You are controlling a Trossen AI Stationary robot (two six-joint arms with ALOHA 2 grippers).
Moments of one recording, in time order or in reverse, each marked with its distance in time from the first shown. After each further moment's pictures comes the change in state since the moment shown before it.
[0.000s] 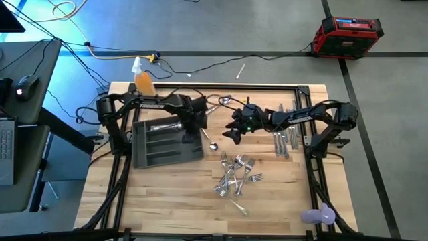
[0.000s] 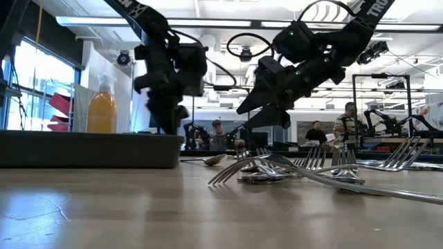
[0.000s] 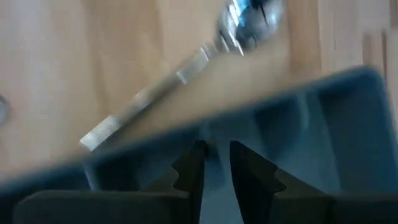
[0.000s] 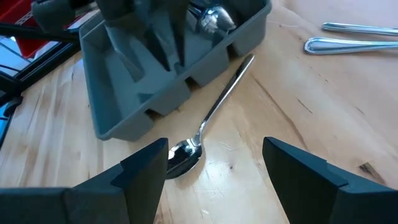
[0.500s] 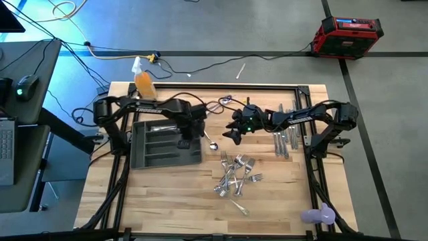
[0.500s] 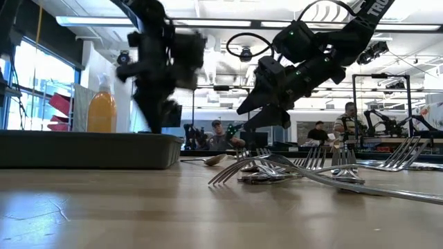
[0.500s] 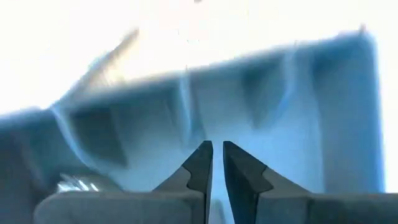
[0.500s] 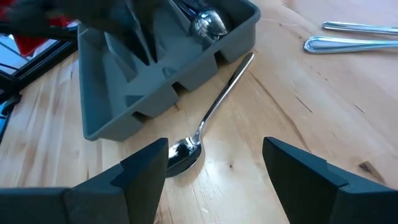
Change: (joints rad) left arm -0.086 -0.057 0.008 -0.057 -0.066 -0.046; right arm 0.001 0.000 0.000 -0.004 0.009 -0.005
